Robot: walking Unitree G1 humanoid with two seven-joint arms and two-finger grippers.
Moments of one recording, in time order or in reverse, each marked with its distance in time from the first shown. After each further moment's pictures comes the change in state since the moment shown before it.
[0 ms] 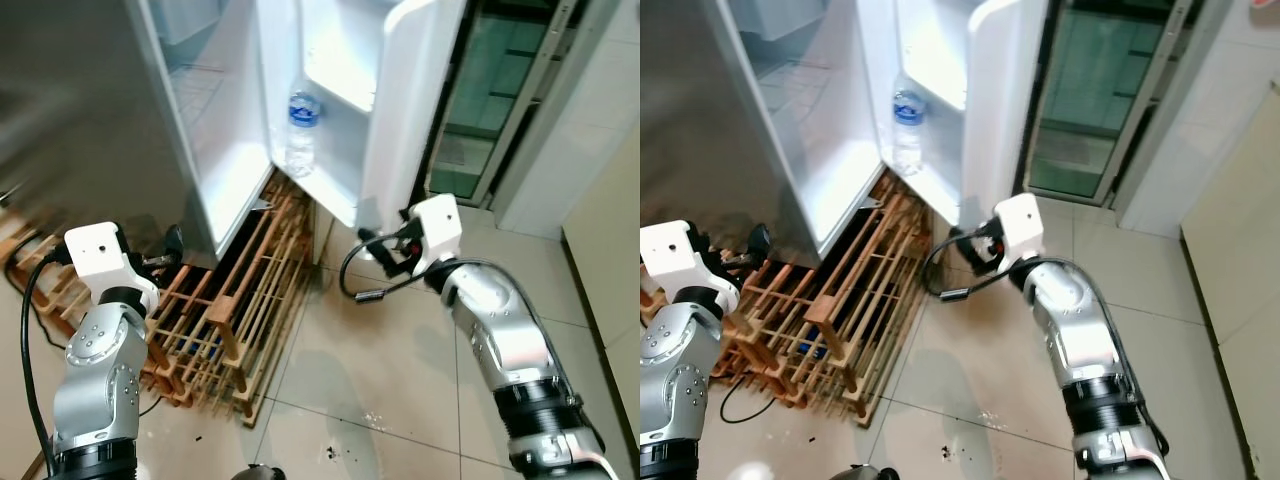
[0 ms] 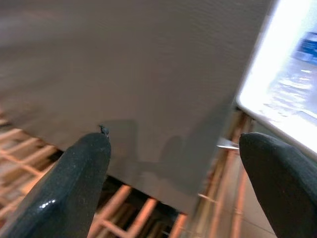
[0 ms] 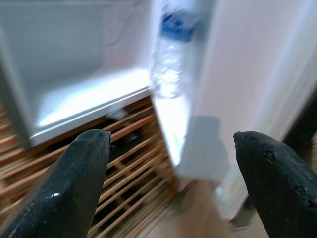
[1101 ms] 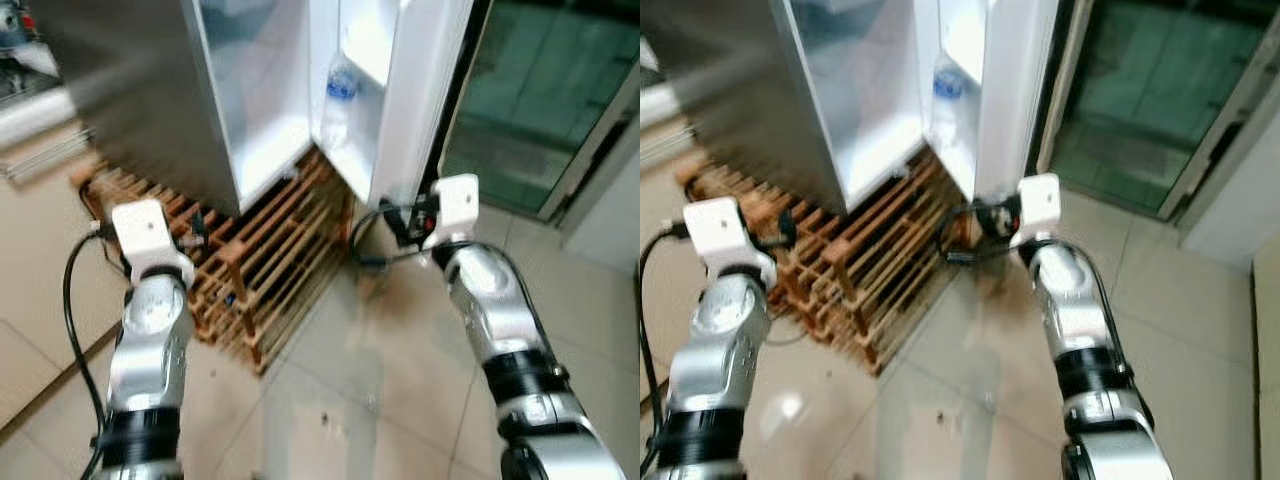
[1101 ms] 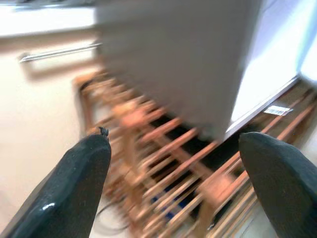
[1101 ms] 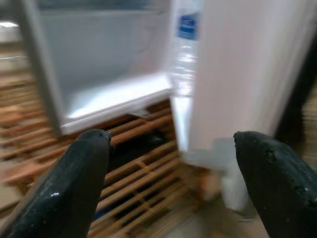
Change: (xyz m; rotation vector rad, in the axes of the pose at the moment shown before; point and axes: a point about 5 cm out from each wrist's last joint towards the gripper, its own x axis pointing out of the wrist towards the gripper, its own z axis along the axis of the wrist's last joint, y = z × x) left arm 0.015 -0.035 -0.007 0.078 0.040 0.095; right arm 0.015 -0.005 -0.003 0.052 -0.085 -0.102
